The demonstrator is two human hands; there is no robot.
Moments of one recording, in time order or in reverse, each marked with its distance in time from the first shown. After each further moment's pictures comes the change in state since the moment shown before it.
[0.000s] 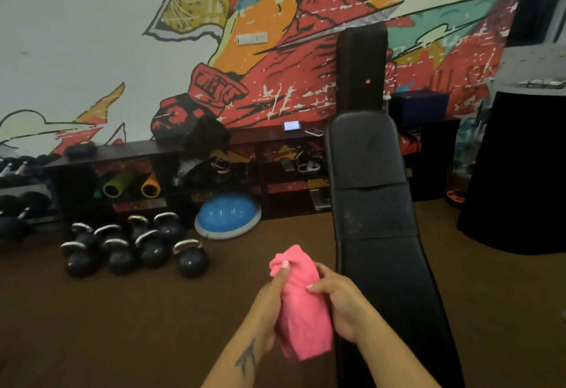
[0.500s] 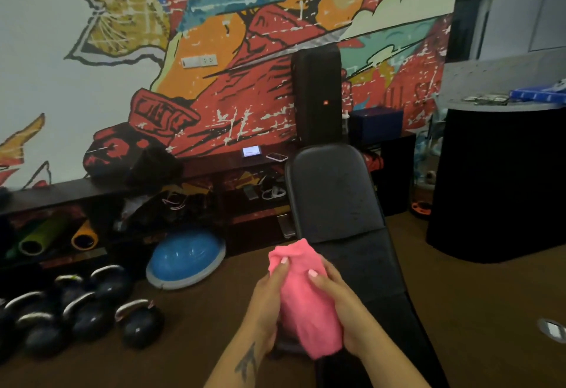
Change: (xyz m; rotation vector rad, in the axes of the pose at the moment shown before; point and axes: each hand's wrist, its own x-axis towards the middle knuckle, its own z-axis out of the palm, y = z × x) left_hand 0.162 0.104 0.091 0.095 -0.005 0.110; right_hand 0.110 -0.110 -0.071 0.064 0.252 -0.212
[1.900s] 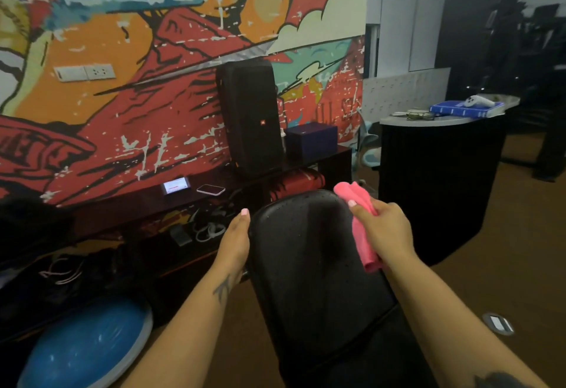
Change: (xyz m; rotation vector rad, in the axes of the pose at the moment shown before) left_hand 0.309 0.172 0.079 0.304 -0.219 0.283; right_hand 0.256 -0.166 -0.101 -0.855 0.983 -0.404
